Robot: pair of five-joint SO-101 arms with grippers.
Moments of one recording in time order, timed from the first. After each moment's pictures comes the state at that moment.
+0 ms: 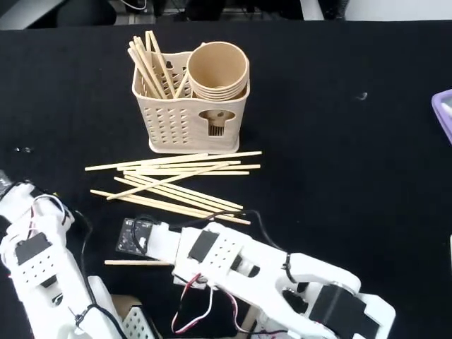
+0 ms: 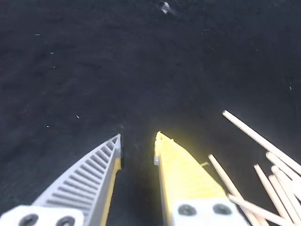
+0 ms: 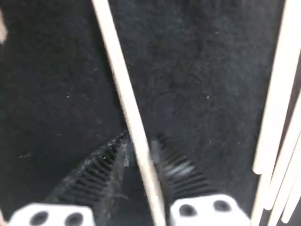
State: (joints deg) left arm -41.8 -58.8 78.1 34.3 9.5; right arm -58.6 -18.3 61.3 45.8 21.1
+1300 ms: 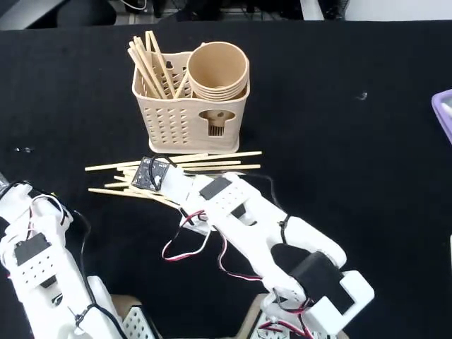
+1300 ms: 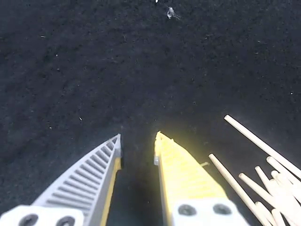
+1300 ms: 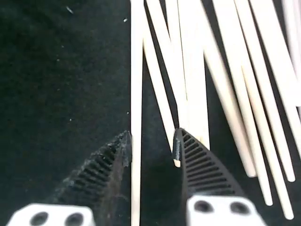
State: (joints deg) left arm -42.1 -58.8 78.1 33.8 9.5; right arm -38.8 -3.9 45.4 43.2 32.2
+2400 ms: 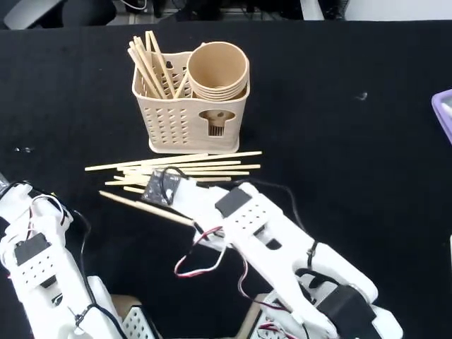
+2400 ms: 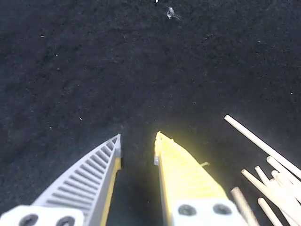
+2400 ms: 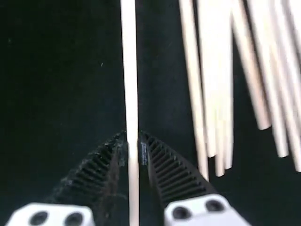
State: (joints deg) left arm -42.1 -58.8 78.1 33.8 9.5; right arm -38.9 -21.8 54.9 55.4 32.7
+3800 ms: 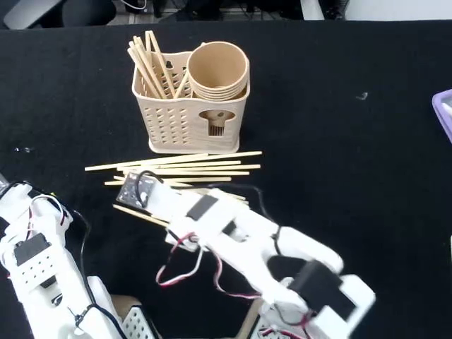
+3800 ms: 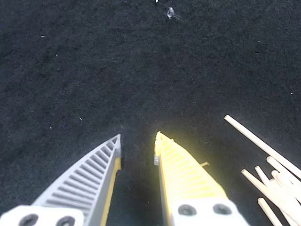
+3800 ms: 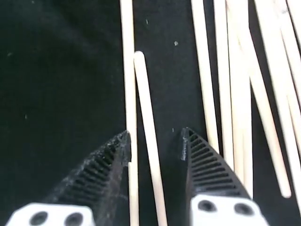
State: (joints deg) left arm -42.1 -58.8 78.1 33.8 9.5; right arm -46.9 -4.6 47.3 40.6 24.1
